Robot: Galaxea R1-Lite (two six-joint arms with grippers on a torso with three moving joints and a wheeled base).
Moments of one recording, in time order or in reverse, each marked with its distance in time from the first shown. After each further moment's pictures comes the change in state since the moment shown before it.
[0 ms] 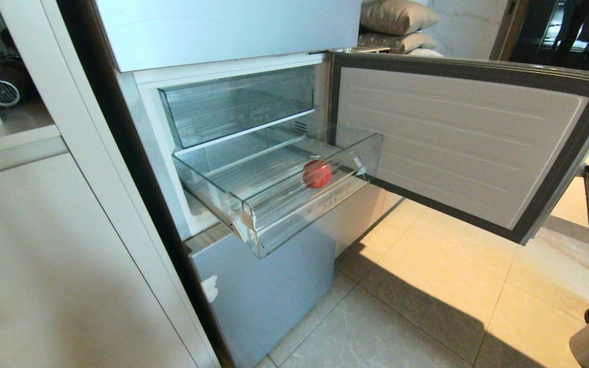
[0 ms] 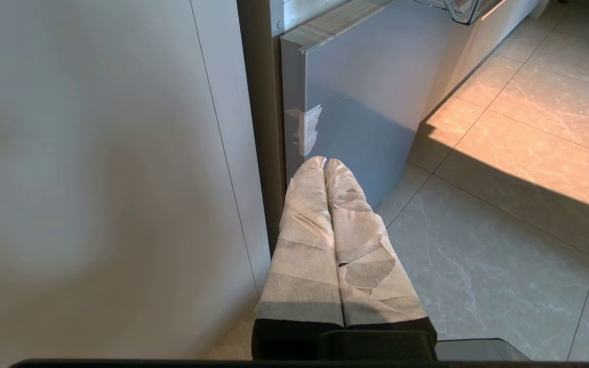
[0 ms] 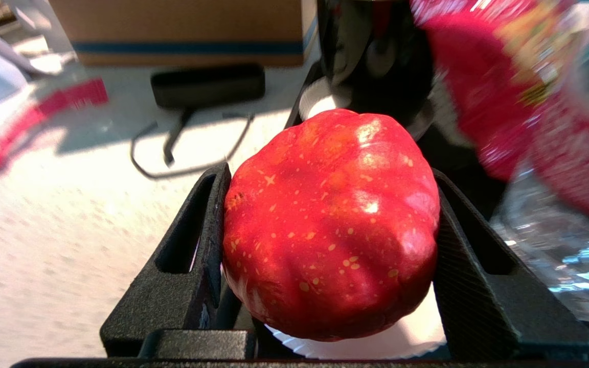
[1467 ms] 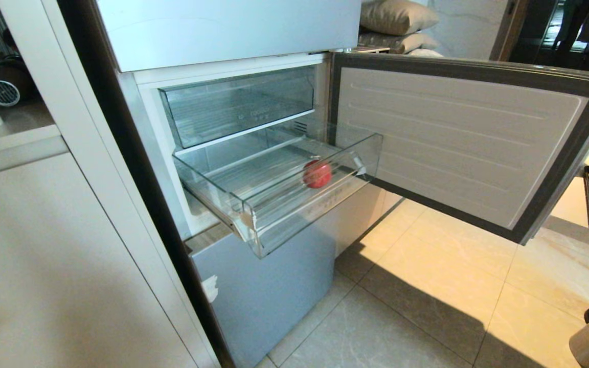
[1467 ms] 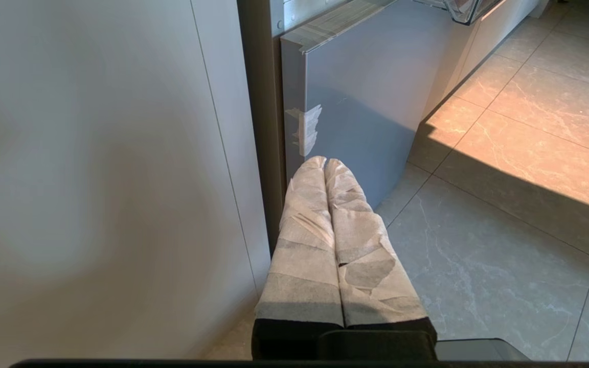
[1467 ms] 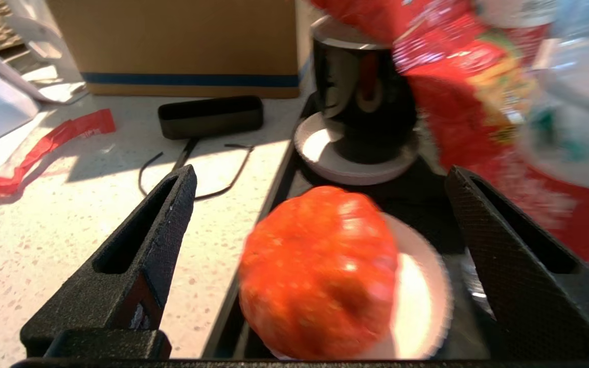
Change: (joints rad) left arm 0.000 0.000 0.000 0.000 0.000 0.000; right arm -0.001 0.008 -0.022 -0.029 -0.005 -0.004
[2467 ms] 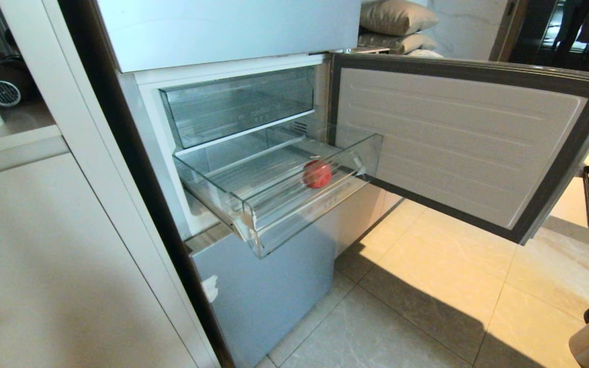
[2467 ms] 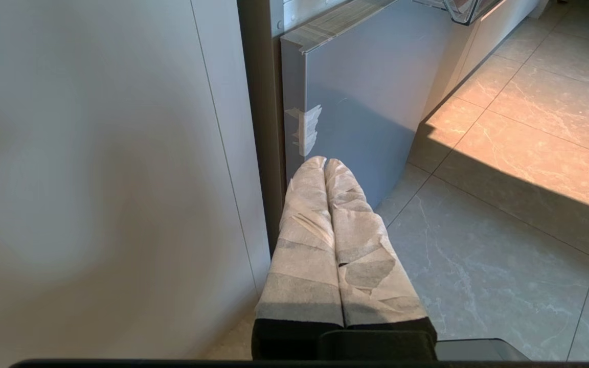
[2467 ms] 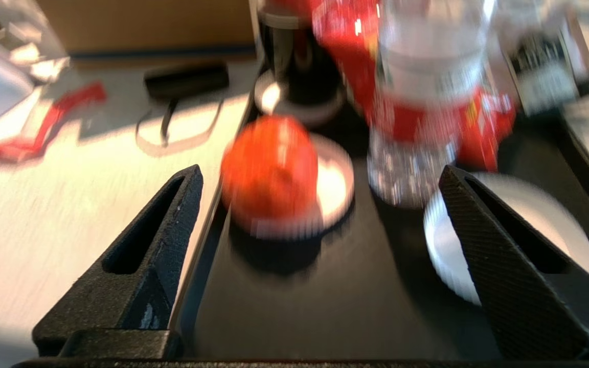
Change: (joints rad) left arm 0.000 0.000 0.000 0.000 0.000 0.000; right arm -0.064 -0.356 0.459 -0.007 -0.034 0.003
